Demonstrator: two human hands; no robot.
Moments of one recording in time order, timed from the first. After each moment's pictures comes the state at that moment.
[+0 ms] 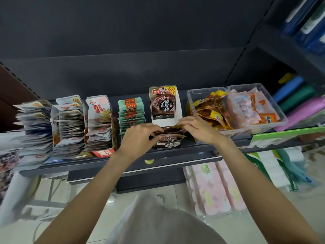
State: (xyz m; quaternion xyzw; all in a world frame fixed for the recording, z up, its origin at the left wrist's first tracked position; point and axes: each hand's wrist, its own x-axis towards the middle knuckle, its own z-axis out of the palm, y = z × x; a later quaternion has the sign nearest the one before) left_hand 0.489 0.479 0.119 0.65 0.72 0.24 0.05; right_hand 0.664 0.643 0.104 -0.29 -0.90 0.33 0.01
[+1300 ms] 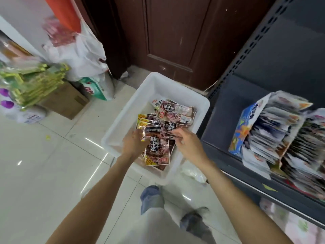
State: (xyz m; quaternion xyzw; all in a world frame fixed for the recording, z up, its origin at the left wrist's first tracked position) left_hand 0.097 0.035 -0.049 0.06 0.93 0.25 0.26; right_hand 0.185 0.221 -0.002 -0.15 -0.90 0.38 -0.10
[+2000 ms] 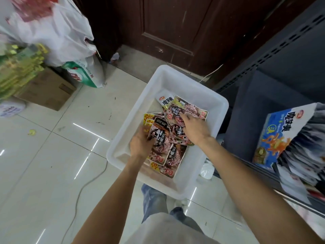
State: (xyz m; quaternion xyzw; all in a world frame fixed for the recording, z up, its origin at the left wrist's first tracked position) left_hand 0.057 0.032 -0.095 0.03 0.90 0.34 0.26; right_hand 0.087 0.238 -0.082 -0.10 -0.97 0.04 -0.20
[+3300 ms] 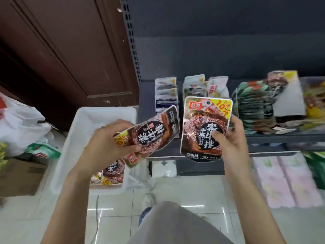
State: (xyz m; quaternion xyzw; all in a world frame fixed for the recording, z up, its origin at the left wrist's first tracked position) left_hand 0.197 0.134 0.177 0.46 0.78 0.37 0.23; right_hand 0.429 0.304 0.139 -0.39 -0.55 0.63 0.39
